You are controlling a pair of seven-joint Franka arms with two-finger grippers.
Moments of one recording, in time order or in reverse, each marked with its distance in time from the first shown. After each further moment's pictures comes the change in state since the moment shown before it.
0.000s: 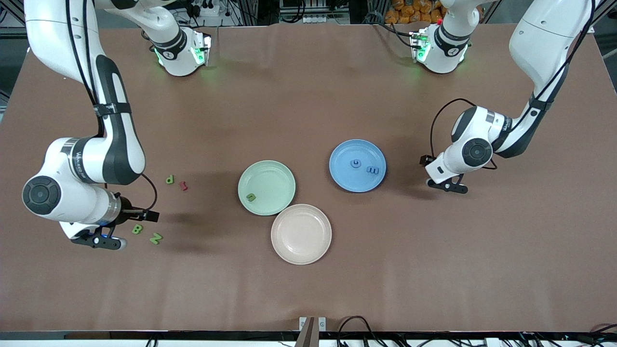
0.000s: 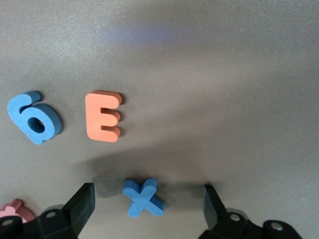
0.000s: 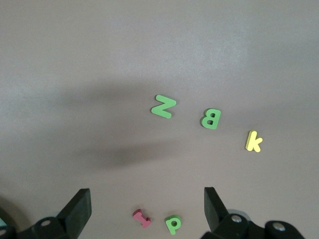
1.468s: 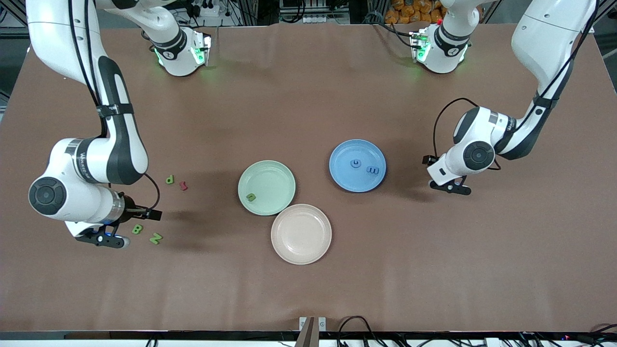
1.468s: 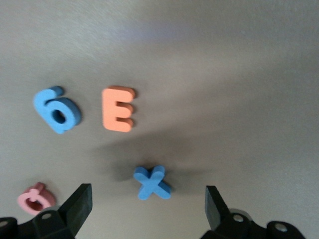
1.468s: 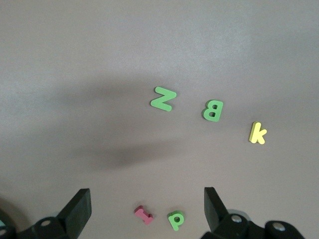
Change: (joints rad) left arm 0.002 -0.016 -0.015 0.037 -0.002 -0.092 0.000; right arm 0.003 0.000 0.004 -0.020 0.000 -0.001 0.027
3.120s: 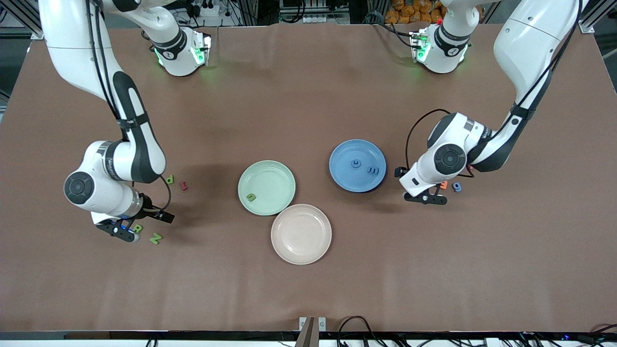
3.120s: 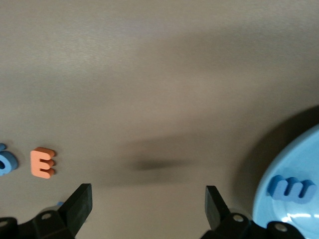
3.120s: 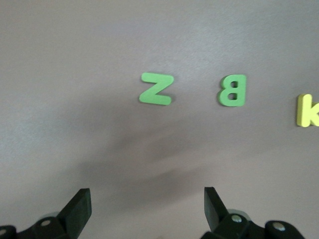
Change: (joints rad) left arm -0.077 0.090 -0.107 0.203 -0.004 -0.047 -0.220; right arm -0.001 0.019 0.023 -0.231 0.082 0.313 0.147
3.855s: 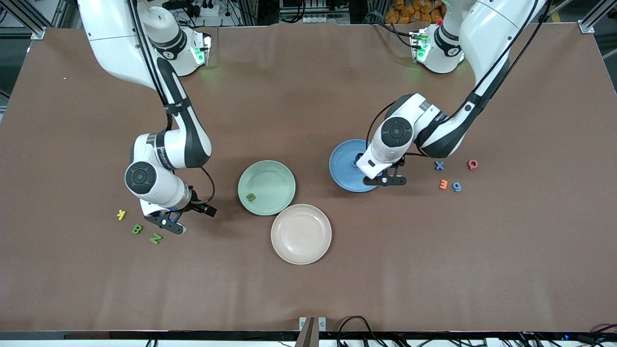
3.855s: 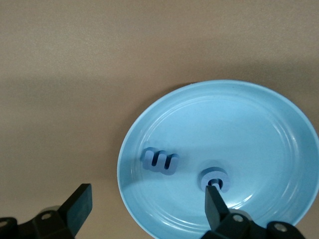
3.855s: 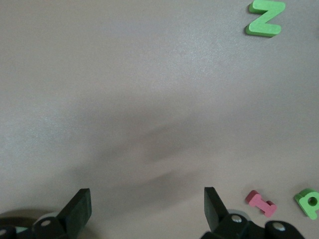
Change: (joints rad) left arm -0.182 -0.019 -0.042 0.017 -0.030 0.016 -0.300; right arm 0.209 -0.005 -0.012 0.000 0.002 0.002 0.217
